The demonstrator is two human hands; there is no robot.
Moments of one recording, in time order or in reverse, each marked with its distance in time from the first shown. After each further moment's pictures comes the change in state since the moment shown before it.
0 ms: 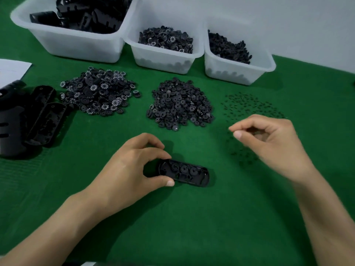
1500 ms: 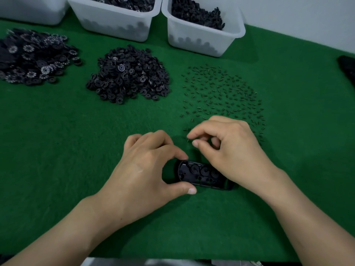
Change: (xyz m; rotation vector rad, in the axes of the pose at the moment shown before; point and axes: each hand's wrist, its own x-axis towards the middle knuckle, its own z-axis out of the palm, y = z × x) left_hand 0.024 0.085 0.091 0.065 0.014 0.024; right_hand -0.039 0.027 -0.012 -0.369 -0.162 -0.068
